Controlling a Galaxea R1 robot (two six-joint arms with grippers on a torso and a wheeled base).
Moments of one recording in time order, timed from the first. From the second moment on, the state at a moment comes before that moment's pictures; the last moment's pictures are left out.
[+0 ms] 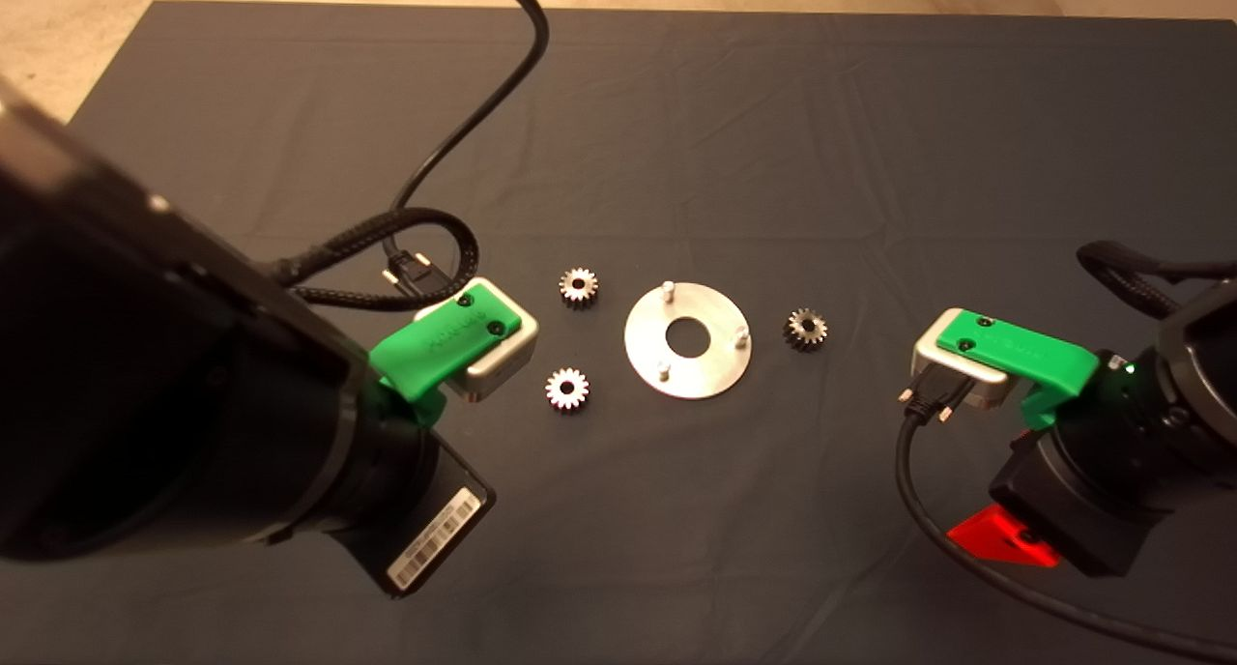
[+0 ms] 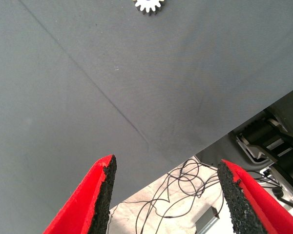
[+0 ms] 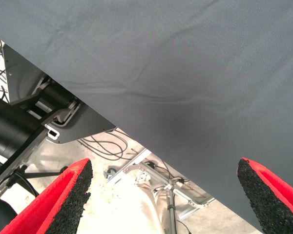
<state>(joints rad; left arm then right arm) -0.87 2.58 -0.37 0.02 1.53 -1.53 0.73 2.44 -0.41 0.14 -1.53 1.37</state>
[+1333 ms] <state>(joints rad) -0.87 2.58 -0.37 0.02 1.53 -1.52 0.46 2.35 -0.76 -0.22 -1.53 0.96</state>
